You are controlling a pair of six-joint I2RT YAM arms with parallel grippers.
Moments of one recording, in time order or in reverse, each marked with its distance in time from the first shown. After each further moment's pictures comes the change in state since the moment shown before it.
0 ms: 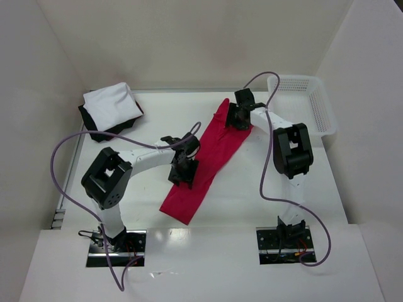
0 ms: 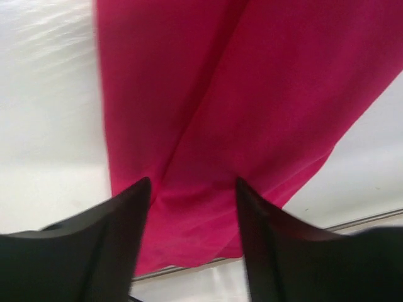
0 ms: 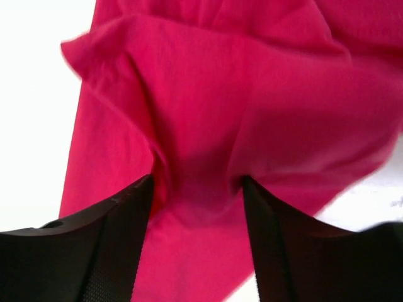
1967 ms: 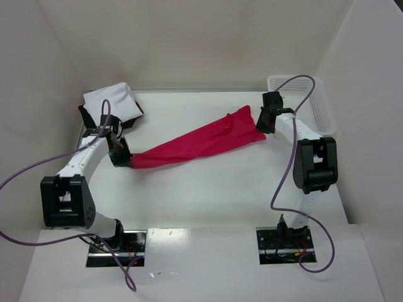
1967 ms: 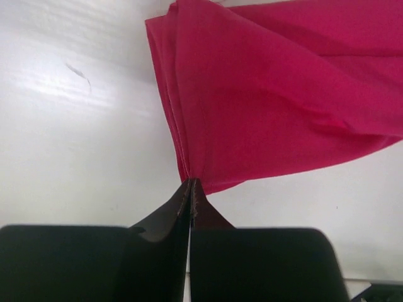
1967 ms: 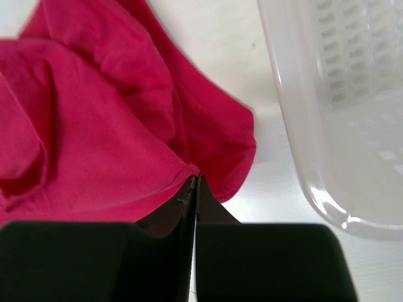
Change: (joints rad) left arm 0.734 -0.320 -0.144 -0.043 -0.017 0.063; right arm -0.176 -0.269 -0.252 -0.037 0.137 -0.018
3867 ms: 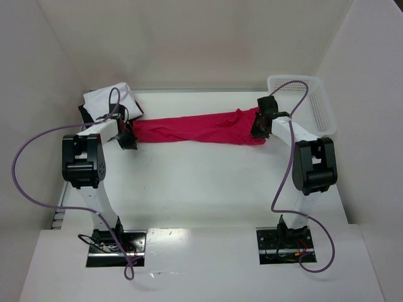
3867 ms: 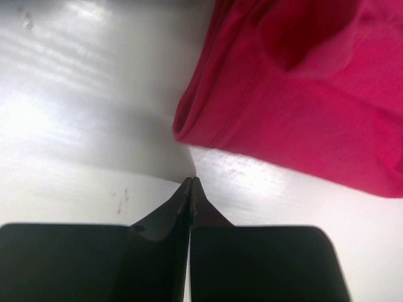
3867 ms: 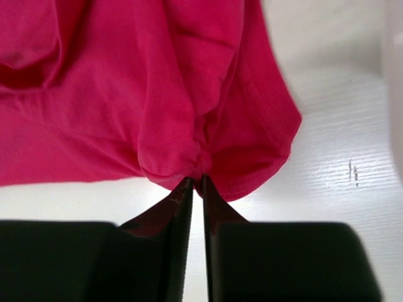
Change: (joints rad) left arm 0.033 0.474 0.253 0.309 0.007 -0.016; right arm 0.041 -0.009 -0.056 0.005 -0.089 0.034
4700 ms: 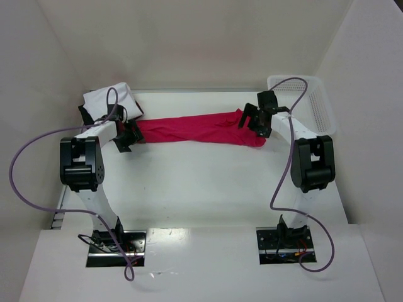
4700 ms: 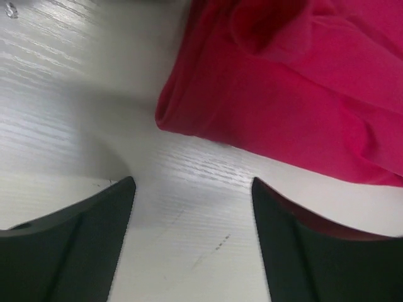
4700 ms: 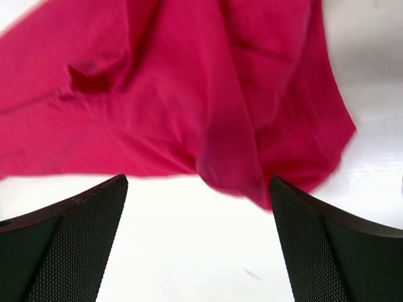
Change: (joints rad) left arm -0.001 -0.062 -0.051 0.039 0.046 -0.037; right arm 0.003 0.045 0.113 -0.030 -0.113 0.048
